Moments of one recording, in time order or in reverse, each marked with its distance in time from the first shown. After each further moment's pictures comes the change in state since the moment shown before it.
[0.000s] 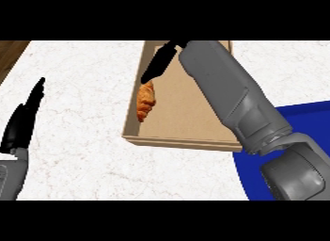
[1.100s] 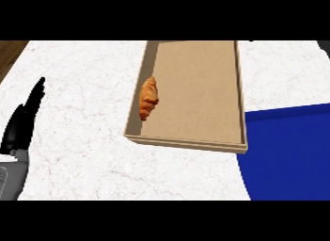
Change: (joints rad) left arm 0.012 -0.009 0.001 -0.026 0.003 -0.002 -0.021; right arm 0.041 -0.468 -0.102 0.011 -0.075 0.312 -0.058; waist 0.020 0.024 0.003
